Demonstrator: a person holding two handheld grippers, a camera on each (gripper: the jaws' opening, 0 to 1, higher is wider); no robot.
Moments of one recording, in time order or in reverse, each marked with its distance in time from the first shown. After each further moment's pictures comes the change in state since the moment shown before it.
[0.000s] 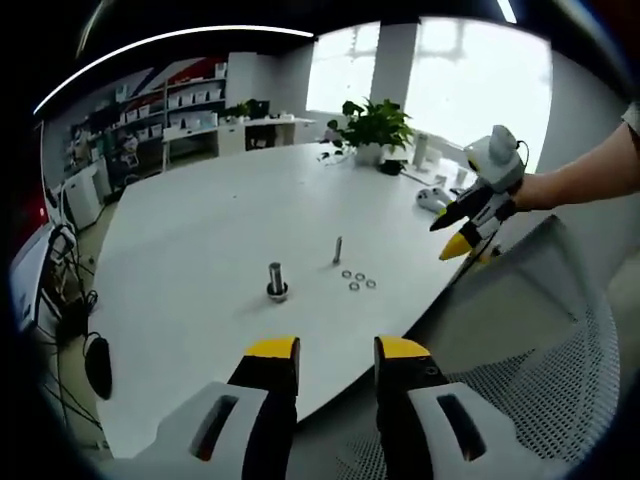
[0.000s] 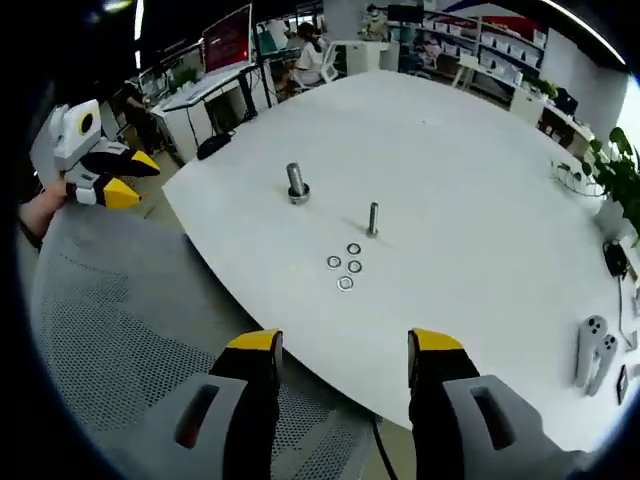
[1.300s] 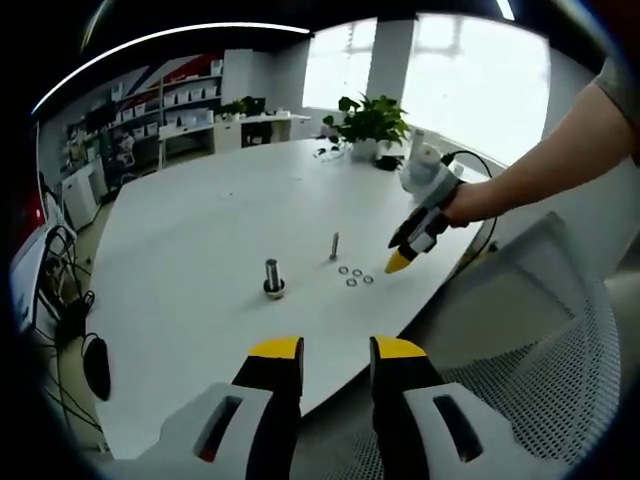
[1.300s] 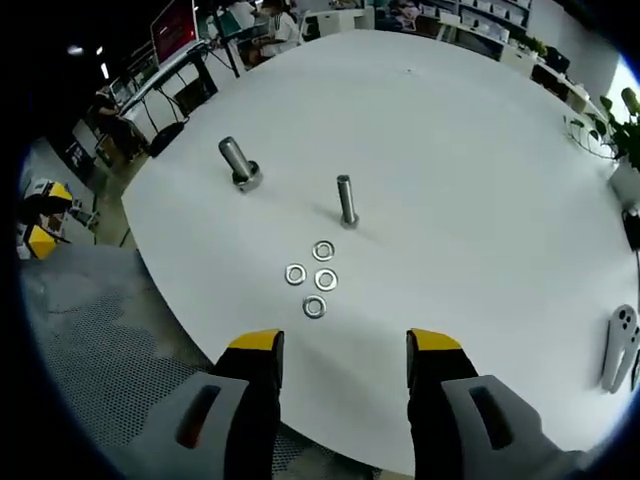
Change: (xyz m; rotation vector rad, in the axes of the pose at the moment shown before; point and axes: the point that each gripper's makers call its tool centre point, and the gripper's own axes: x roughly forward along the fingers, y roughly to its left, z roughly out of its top) left arm 0.002 -0.001 -0.002 0.006 0.011 -0.014; right arm 0.084 -0.023 -0.002 0.074 0.142 -0.026
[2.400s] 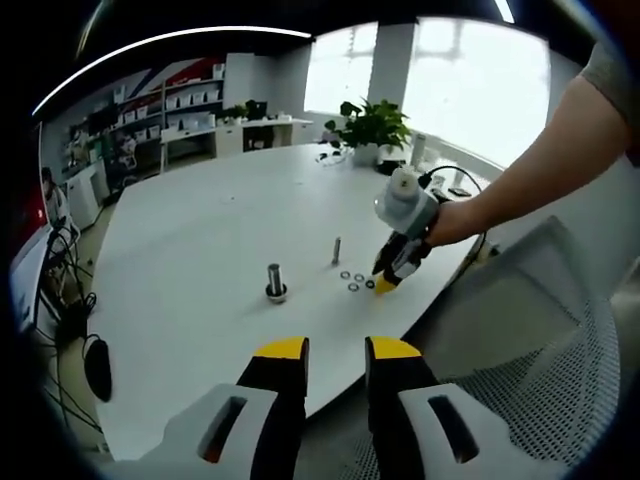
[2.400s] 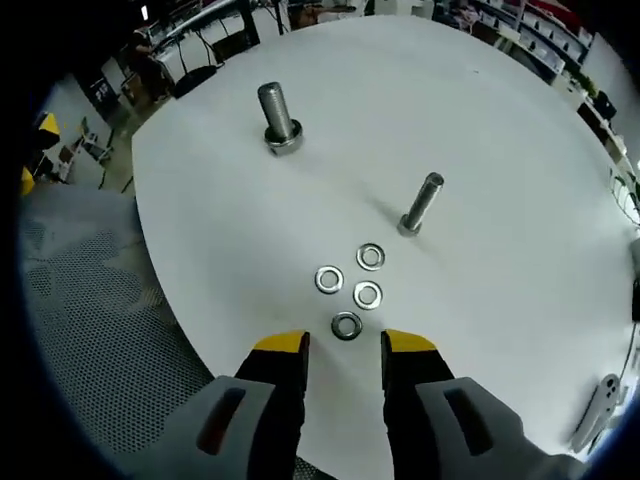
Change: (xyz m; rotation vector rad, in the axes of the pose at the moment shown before) left arm -0.002 0.002 0.004 -0.002 -0.022 0.009; right arm 0.040 0.027 -0.003 -0.256 0.116 0.022
